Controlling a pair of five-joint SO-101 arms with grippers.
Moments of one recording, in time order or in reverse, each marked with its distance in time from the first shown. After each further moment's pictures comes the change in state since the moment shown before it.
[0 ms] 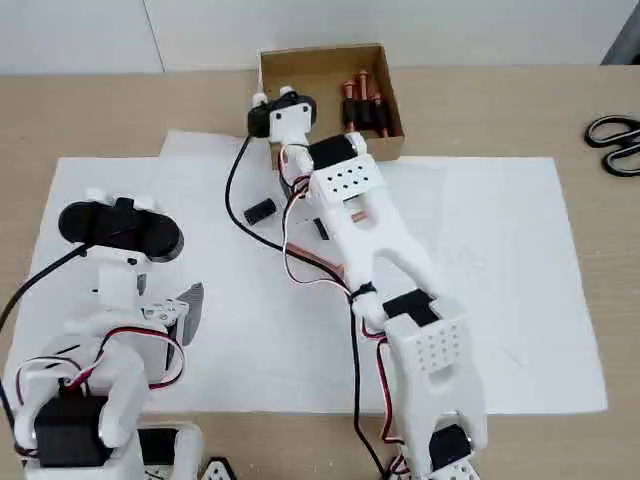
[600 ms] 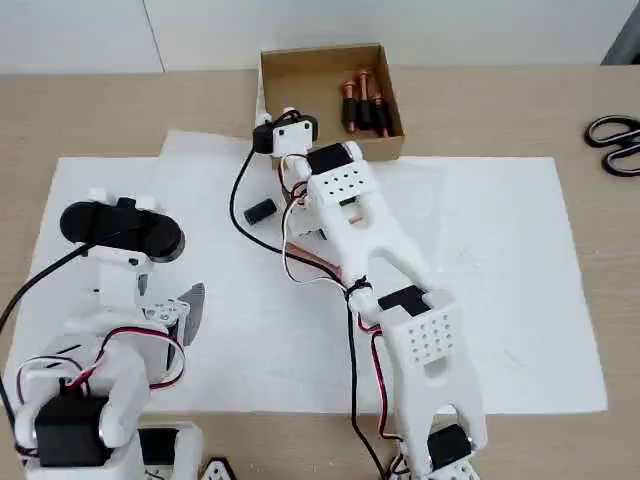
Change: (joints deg) left arm 0.4 0.0 0.0 0.0 0.0; right arm 0.4 4.0 0.0 0.0 0.0
